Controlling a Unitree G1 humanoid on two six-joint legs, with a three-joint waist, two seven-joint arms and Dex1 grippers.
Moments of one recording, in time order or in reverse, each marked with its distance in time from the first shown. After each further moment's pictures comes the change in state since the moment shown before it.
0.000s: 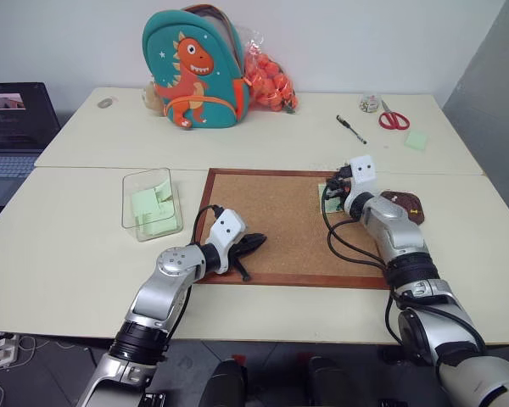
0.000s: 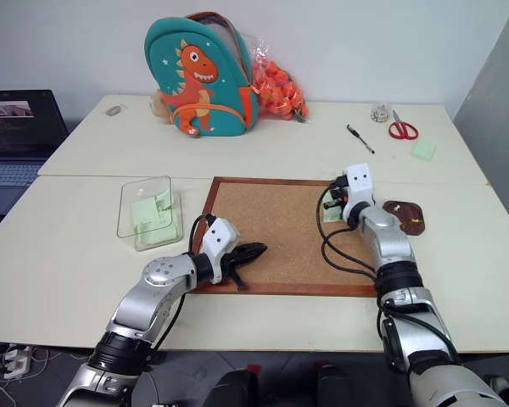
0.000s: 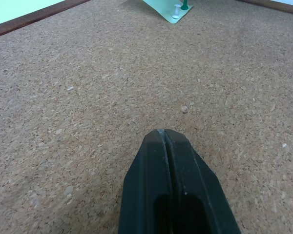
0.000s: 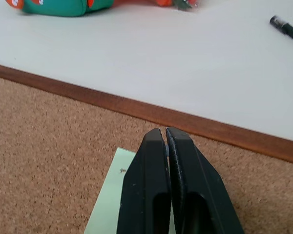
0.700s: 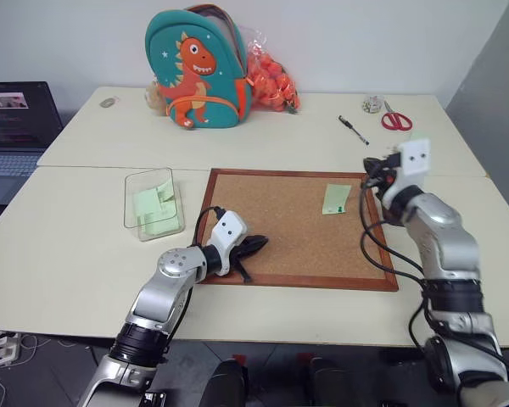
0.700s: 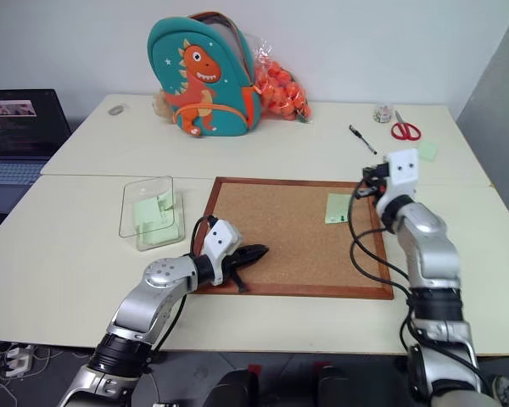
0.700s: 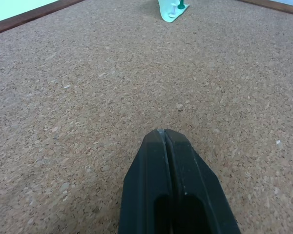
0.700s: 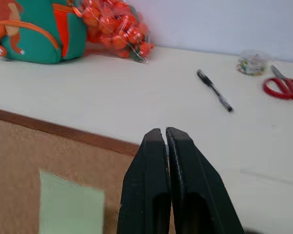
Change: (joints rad) left arm 0.012 0.001 -0.005 -0.019 -0.001 0.010 -0.005; right arm 0.313 -0.150 -0.146 -0.640 0.091 0.258 -0.033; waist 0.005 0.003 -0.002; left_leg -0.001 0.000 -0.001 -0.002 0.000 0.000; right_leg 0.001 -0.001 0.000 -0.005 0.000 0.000
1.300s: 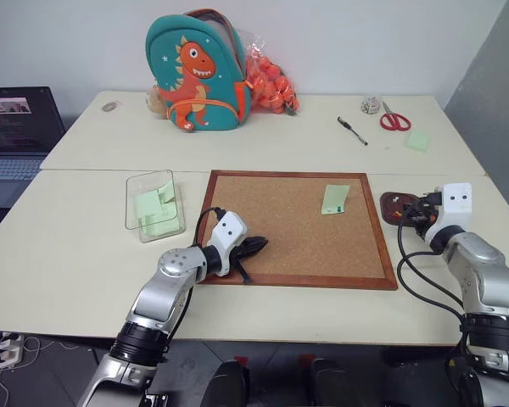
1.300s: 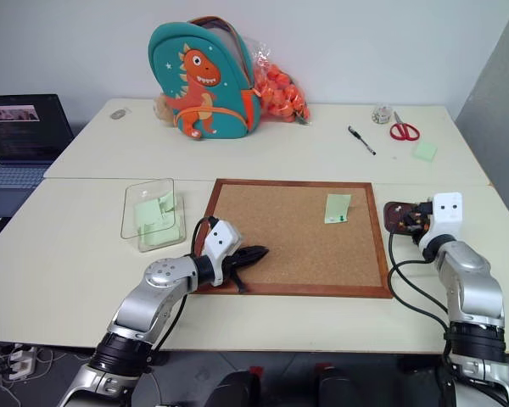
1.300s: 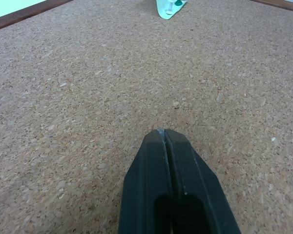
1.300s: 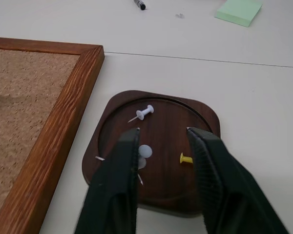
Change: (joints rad) left arm -0.008 -0.002 -0.007 0.016 0.001 0.002 -0.007; right arm 0.096 -0.088 -0.083 0.138 -0.014 0.017 -0.033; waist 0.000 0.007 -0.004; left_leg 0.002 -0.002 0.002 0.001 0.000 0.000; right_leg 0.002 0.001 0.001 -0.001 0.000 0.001
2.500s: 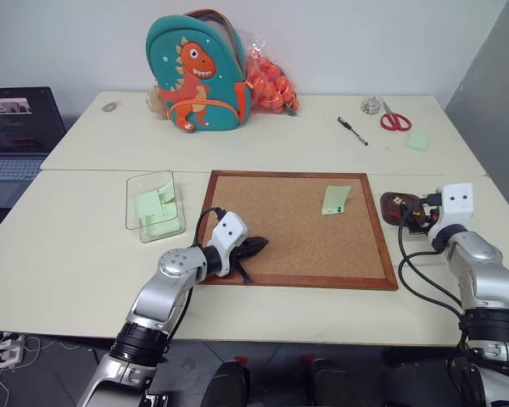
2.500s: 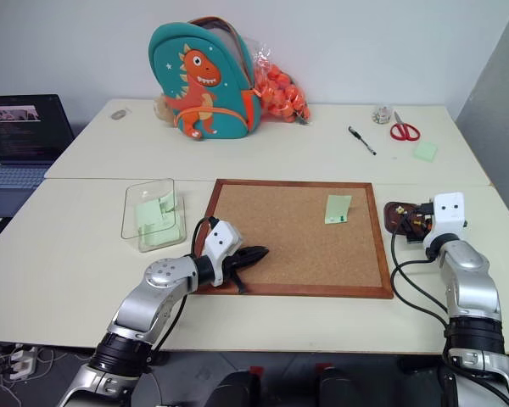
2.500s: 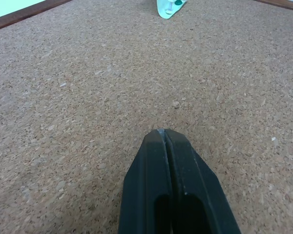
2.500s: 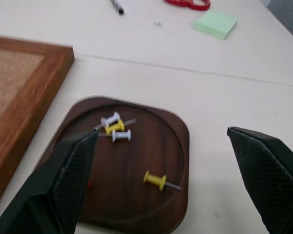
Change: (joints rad) left arm 0.002 0.004 -0.002 -0.001 0.000 -0.002 0.000; right arm -0.010 -0.014 -0.004 0.091 -0.027 -0.154 -0.007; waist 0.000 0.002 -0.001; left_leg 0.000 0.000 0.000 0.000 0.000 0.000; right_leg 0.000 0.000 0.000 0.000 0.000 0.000
